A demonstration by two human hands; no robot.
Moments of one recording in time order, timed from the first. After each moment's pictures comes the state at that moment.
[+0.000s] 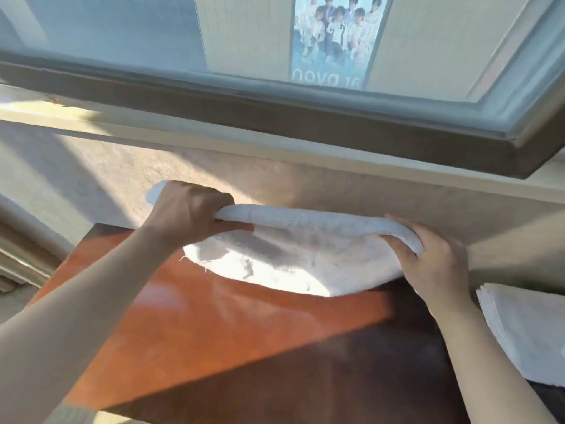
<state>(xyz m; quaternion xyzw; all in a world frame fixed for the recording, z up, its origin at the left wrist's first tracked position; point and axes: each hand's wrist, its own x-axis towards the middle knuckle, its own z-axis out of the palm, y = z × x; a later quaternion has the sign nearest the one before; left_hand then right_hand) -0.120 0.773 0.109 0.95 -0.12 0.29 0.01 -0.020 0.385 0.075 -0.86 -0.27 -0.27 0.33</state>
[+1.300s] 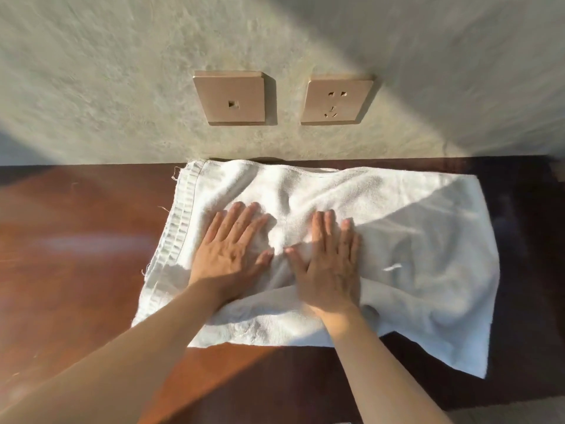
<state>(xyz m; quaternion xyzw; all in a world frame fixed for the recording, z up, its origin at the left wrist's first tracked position) -0.170 0.828 -0.274 0.99 -0.05 -0.05 0.09 -0.158 0.625 -0.251 -0.99 -0.07 0.10 0.09</state>
